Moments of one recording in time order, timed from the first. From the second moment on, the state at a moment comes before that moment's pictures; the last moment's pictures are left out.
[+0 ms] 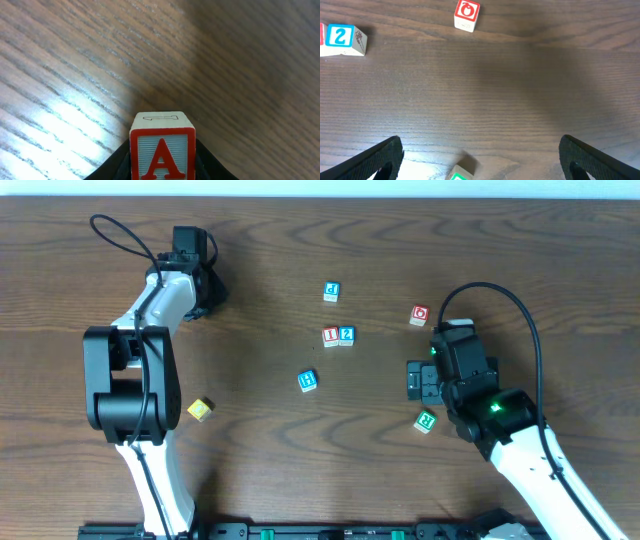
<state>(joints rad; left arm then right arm) -0.02 2.15 1.52 -0.56 -0.07 -0.62 0.37 1.15 0.82 -0.68 0.30 0.26</state>
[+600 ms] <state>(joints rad) -0.14 2.15 1.60 -0.84 -0.07 -0.53 0.37 1.15 0.82 -0.68 0.30 0.26</state>
